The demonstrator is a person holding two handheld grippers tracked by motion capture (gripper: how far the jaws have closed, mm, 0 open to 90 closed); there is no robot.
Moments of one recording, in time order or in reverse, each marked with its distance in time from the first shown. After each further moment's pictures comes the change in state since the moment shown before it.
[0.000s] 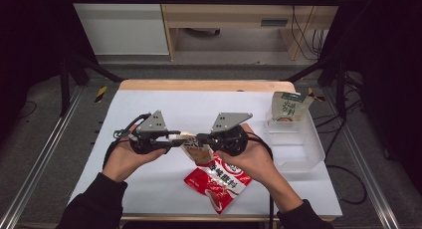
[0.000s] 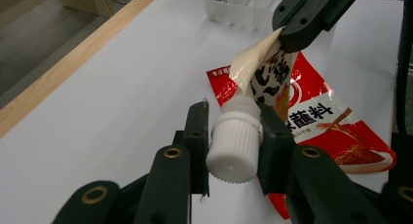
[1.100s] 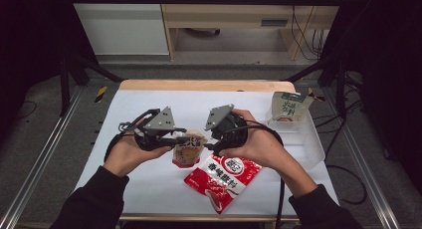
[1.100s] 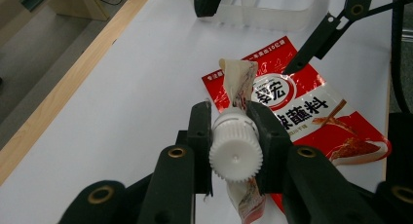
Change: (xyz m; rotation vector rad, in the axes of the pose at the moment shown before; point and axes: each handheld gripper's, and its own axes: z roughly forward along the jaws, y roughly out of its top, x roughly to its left) left arm -0.006 0.028 -0.002 0.057 -0.015 0.108; right arm -0.014 0.024 0.000 0.350 -0.072 -0.244
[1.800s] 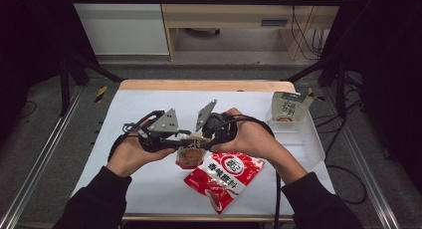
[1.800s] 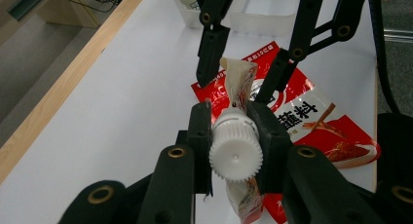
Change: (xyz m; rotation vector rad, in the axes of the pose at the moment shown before) left arm -0.005 0.004 0.004 -0.016 -0.034 0.026; right arm -0.005 0.016 0.021 0.120 0.167 -0.054
